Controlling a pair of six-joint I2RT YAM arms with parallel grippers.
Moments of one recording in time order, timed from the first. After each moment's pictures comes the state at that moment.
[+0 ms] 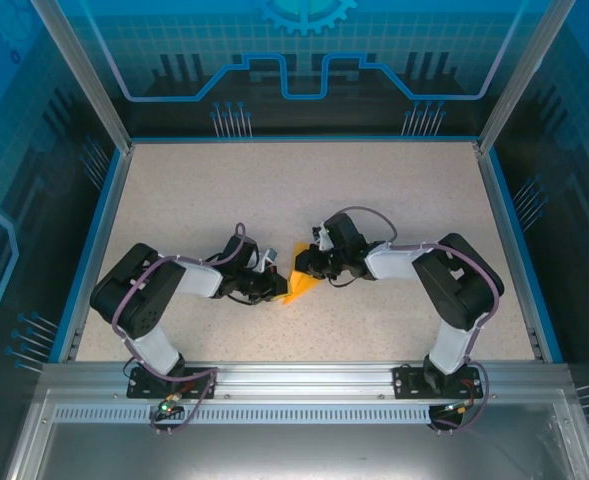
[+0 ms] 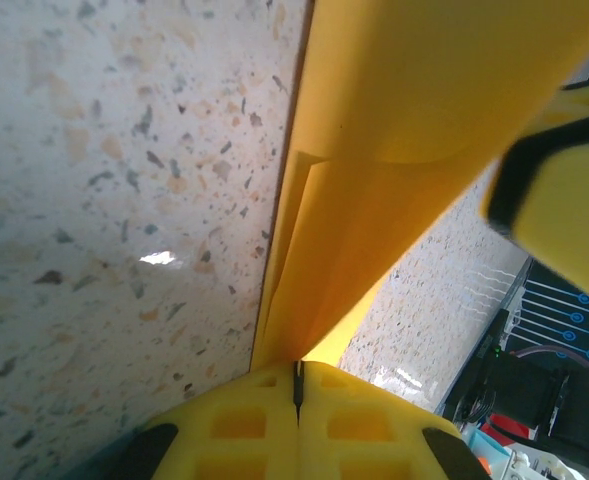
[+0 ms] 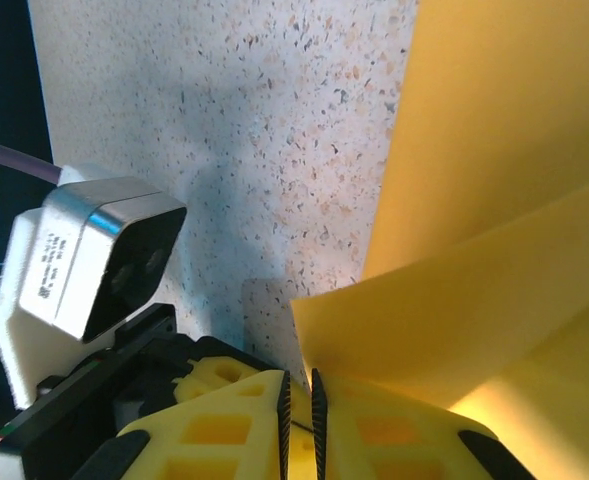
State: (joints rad) left arm -0.46 1.70 0.57 0.20 0.71 -0.85; right arm 0.62 1.80 0.85 0.12 -0.53 0.90
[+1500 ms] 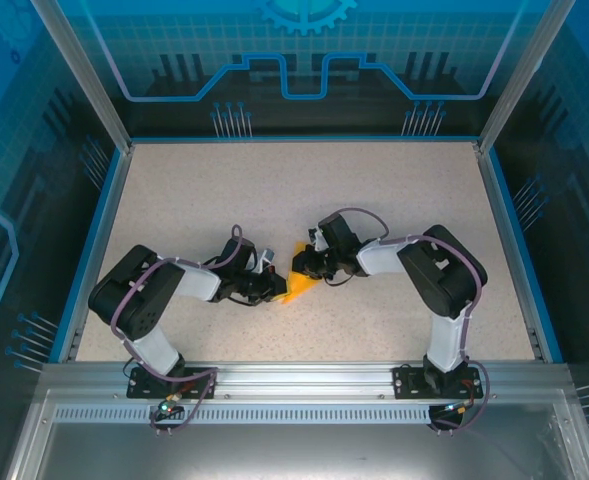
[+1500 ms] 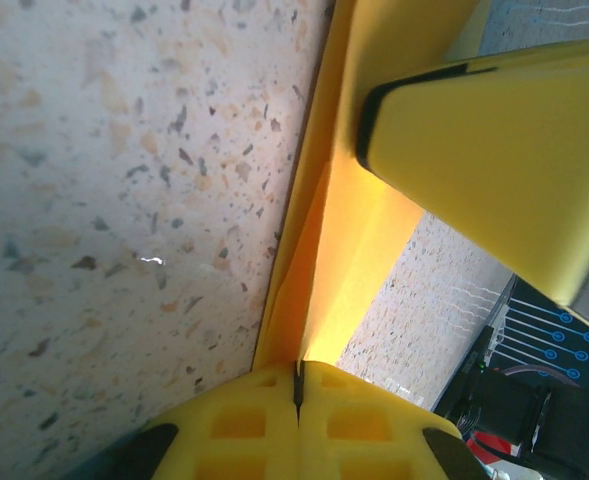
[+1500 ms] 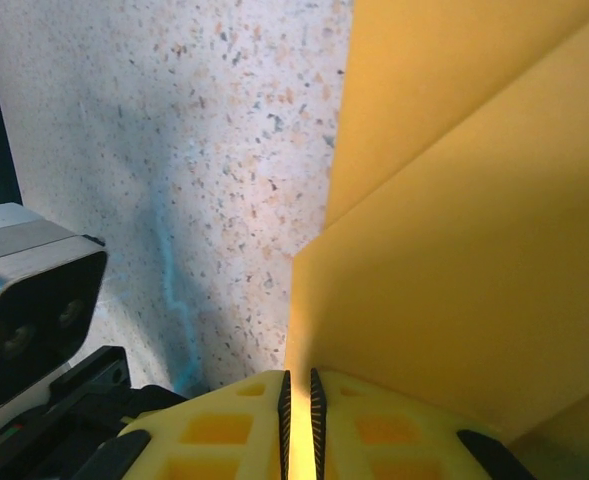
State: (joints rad) left arm -0.46 1.69 0.53 0.27 0.69 -0.92; right arm 0.62 1.90 0.91 0.12 -0.53 0.89
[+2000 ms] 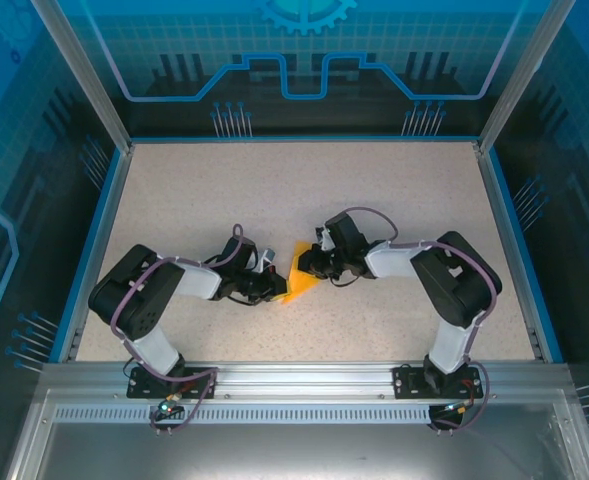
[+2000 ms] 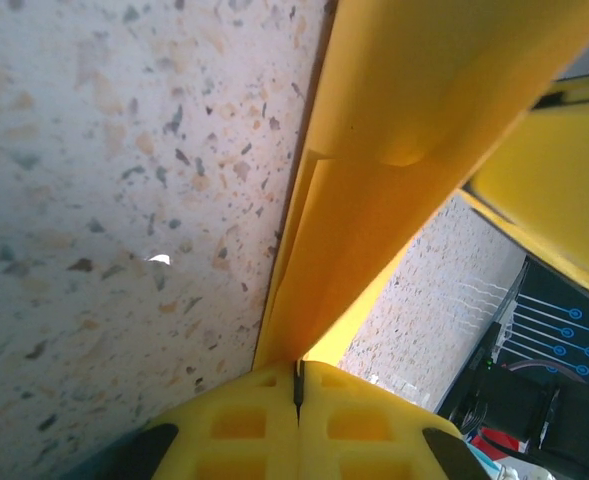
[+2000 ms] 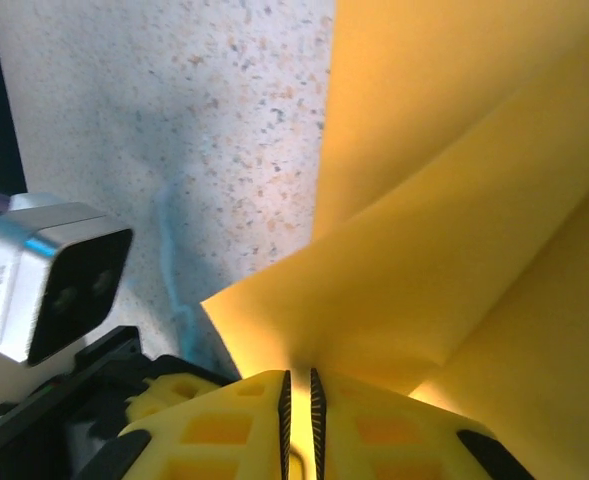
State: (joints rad) left arm -0.46 1.69 0.55 0.23 0.69 -0.90; right arm 0.61 1.79 0.85 0.09 -0.50 0.90
